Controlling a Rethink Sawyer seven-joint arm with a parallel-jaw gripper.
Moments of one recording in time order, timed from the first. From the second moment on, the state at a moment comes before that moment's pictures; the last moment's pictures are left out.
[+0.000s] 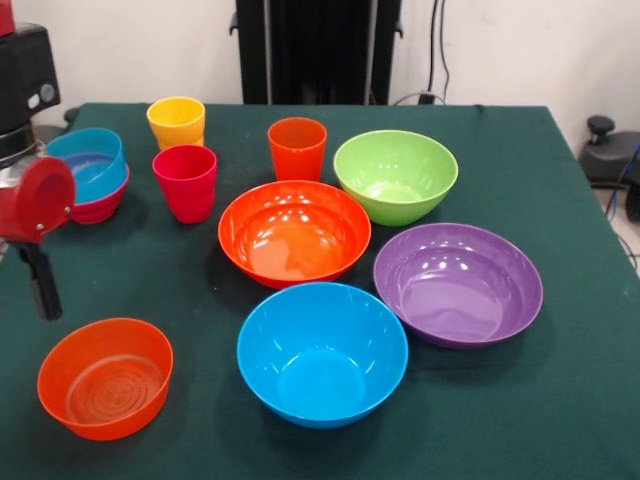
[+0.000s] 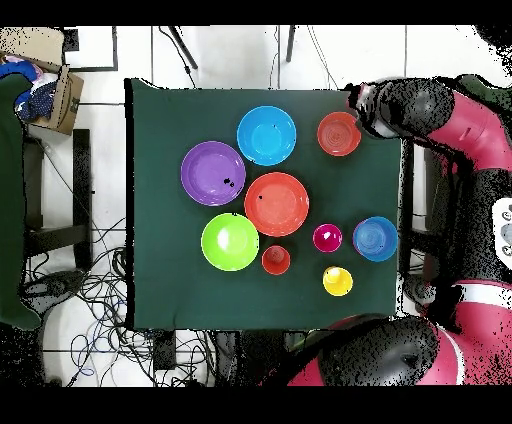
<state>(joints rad) -0.66 -0.39 0.37 0.93 -0.23 0.87 1.69</state>
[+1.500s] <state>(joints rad) -0.63 -0.35 0.37 0.97 -0.23 0.90 1.69</state>
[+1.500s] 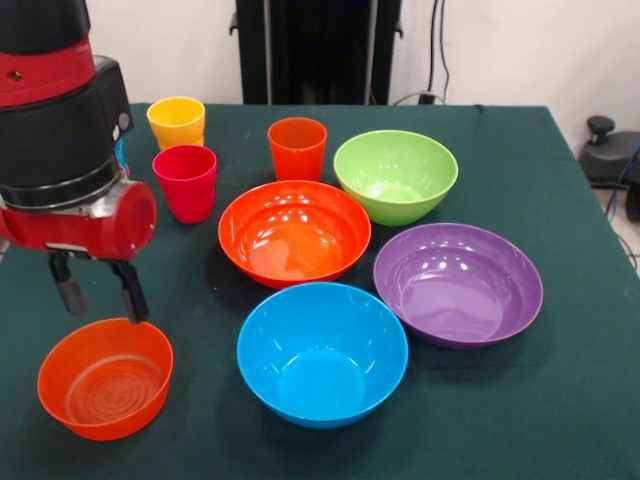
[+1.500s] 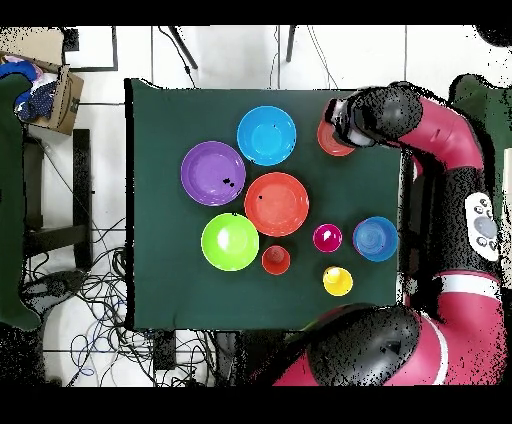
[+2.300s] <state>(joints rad) -0.62 -0.32 0.33 0.97 -0.24 0.86 1.69</state>
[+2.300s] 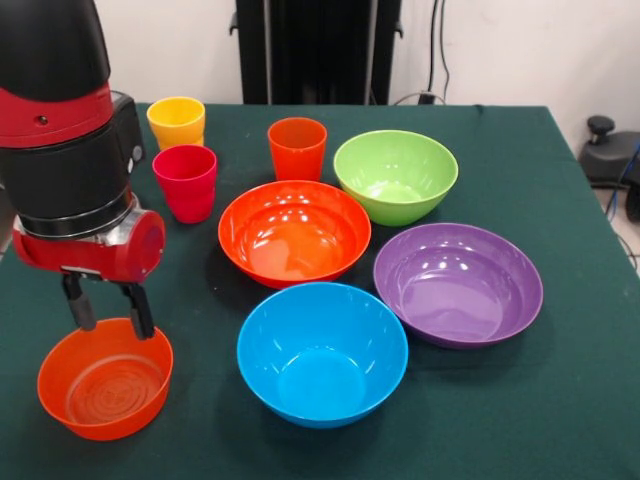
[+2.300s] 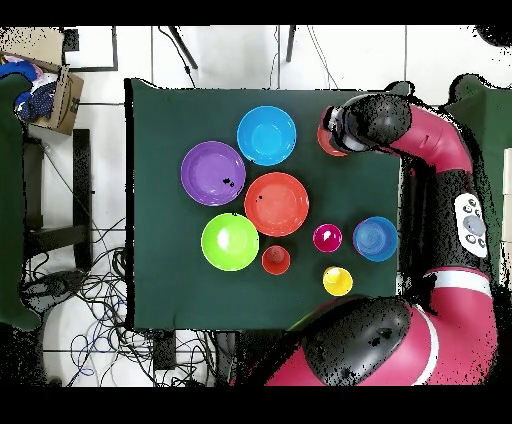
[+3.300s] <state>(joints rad) -0.65 -0.32 0.31 1.01 -0.25 0.78 1.69</state>
